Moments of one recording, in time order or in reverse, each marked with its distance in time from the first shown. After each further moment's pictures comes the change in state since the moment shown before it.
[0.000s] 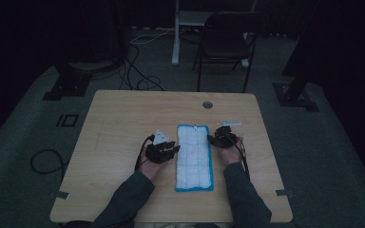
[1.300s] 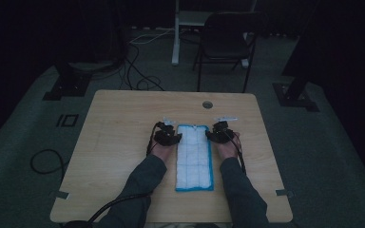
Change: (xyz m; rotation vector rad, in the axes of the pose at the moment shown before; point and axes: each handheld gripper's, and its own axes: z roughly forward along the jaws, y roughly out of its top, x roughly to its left) left arm 0.039 0.023 0.076 0.143 0.153 -0.138; right arm 0.002 0.016 0.016 0.000 -0.027 0.016
